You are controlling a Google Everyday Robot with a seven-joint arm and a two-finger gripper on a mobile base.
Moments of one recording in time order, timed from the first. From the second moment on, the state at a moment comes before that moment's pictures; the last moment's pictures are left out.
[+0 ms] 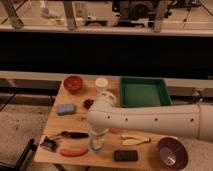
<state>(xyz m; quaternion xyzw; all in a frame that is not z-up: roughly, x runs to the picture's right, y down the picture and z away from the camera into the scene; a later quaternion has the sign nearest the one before) -0.057 0.221 0.682 -0.30 -0.13 -0.12 0.94</state>
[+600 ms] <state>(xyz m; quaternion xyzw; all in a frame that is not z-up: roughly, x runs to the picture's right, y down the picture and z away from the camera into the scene) -0.081 0.228 0.666 -0.30 -0.17 -0.12 0.93</state>
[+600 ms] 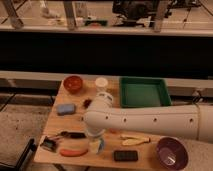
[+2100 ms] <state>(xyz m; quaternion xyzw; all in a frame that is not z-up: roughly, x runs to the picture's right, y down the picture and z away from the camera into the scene) -0.148 0.300 0.688 -0.29 -0.27 -0.17 0.90</state>
